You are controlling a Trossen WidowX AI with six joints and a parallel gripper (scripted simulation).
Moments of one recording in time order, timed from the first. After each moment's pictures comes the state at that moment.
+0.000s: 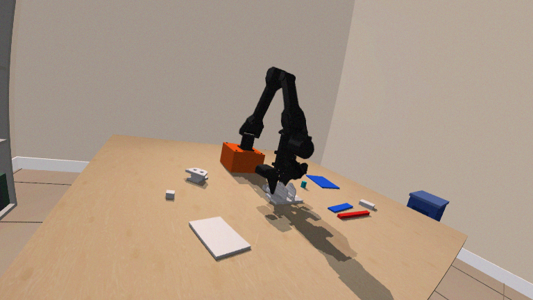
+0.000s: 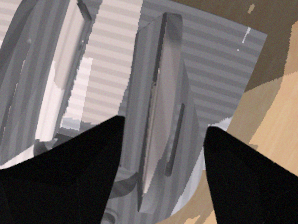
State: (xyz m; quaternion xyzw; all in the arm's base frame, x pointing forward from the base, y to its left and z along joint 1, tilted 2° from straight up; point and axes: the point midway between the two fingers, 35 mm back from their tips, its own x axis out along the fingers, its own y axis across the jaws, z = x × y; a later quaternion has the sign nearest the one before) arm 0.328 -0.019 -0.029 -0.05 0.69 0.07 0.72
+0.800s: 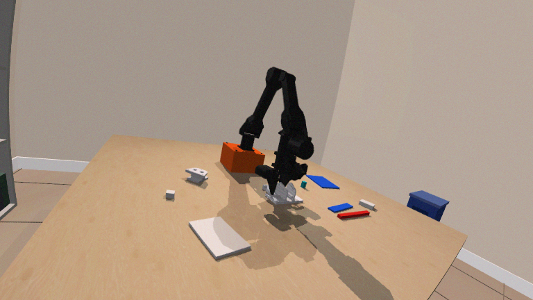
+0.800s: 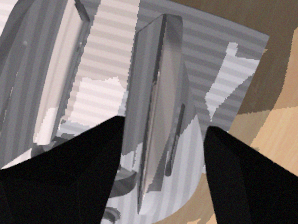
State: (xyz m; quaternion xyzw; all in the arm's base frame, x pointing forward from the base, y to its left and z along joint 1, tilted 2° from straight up) arm 0.328 -0.019 -0.032 -0.05 0.69 0.07 0.72
